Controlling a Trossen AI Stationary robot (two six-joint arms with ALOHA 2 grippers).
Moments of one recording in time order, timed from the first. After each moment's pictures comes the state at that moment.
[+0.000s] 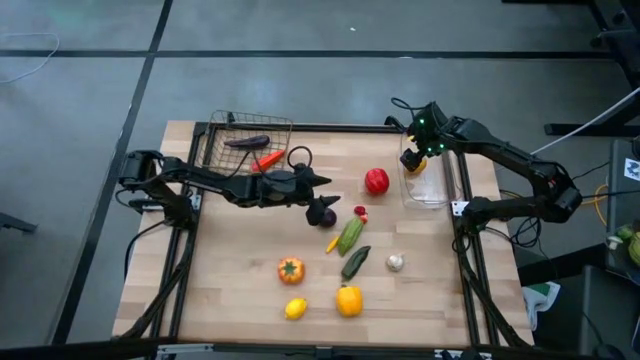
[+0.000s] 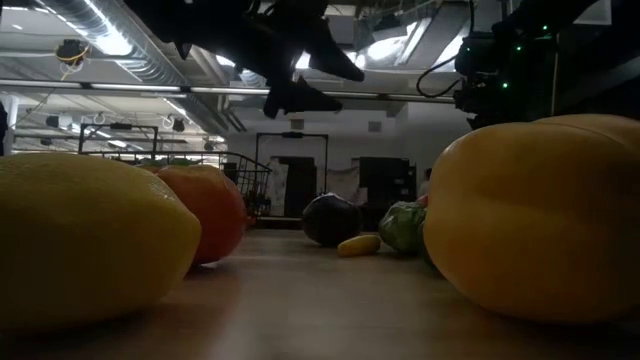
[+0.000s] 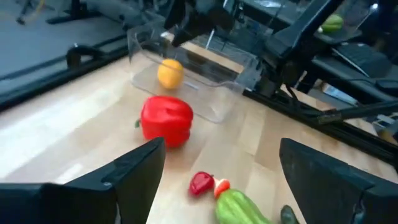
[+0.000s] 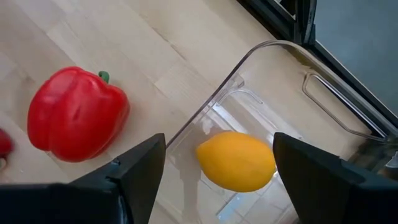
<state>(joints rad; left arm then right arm) 0.02 1.58 0.88 0.39 -0.28 -0.39 -0.80 1.21 0.95 -0.84 0.03 -0.03</state>
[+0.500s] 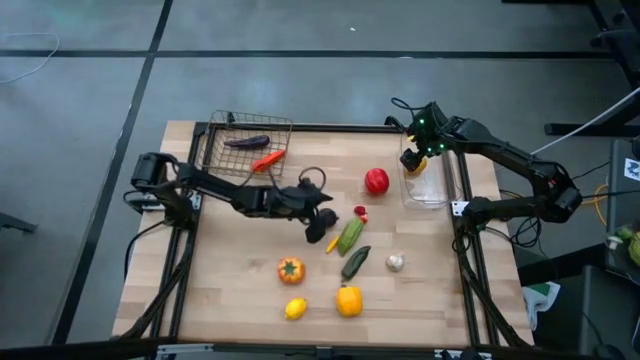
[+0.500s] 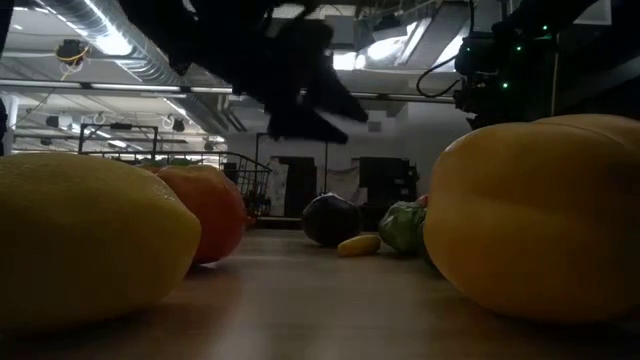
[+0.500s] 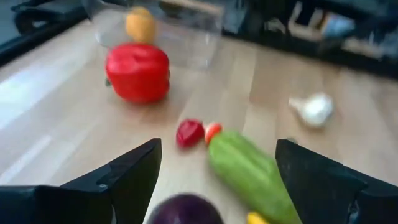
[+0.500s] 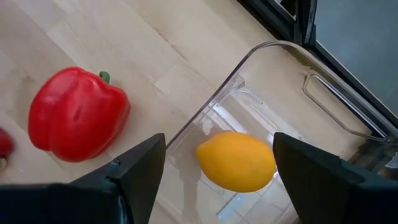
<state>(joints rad) -0.04 1.70 0.88 0.35 -0.25 -0.26 -0.80 1.21 0.95 -0.84 0.03 -0.03</state>
